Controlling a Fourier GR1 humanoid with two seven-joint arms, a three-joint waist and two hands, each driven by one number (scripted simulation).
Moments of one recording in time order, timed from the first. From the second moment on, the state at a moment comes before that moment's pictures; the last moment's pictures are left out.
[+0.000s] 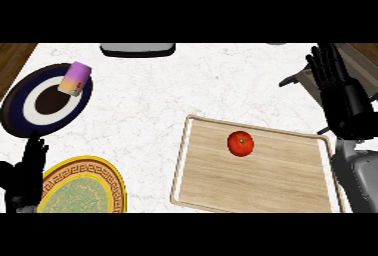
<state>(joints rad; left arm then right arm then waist) 0.06 0.41 -0.02 -1.29 0.29 0.36 -0.08 -0.35 -0.35 0.05 -1.57 -0.19 -0.12 0.00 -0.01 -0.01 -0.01</state>
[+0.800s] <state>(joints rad) -0.09 0.50 -0.13 -1.40 0.13 0.32 -0.03 0.05 -0.16 0.02 -1.64 0.13 -0.75 0.26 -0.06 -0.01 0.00</state>
